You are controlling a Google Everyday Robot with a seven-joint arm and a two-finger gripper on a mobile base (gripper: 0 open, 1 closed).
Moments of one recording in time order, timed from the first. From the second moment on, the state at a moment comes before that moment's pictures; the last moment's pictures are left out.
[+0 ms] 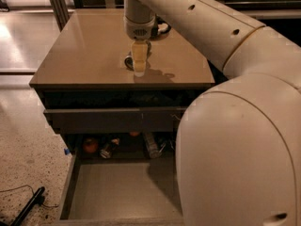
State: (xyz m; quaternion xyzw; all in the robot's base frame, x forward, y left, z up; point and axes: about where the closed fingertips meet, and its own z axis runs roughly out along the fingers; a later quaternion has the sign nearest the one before) arm 0.724 0.026 0.873 -0.72 0.67 -0.09 0.15
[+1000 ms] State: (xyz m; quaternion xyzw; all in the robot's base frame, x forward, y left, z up) arm 0.727 -0.013 0.883 -0.69 0.69 -0.09 0.17
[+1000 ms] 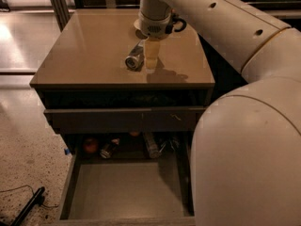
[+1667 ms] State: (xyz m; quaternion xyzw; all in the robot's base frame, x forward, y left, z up) arm 0.742 -0.008 0.872 -0.70 0.69 -0.07 0.18
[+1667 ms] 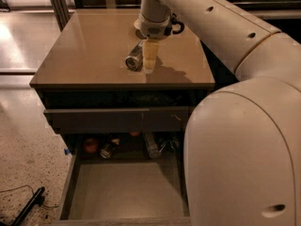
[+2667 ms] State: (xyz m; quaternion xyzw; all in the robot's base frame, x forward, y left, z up) arm 0.759 0.040 0.864 -0.73 0.65 -0.04 0.19
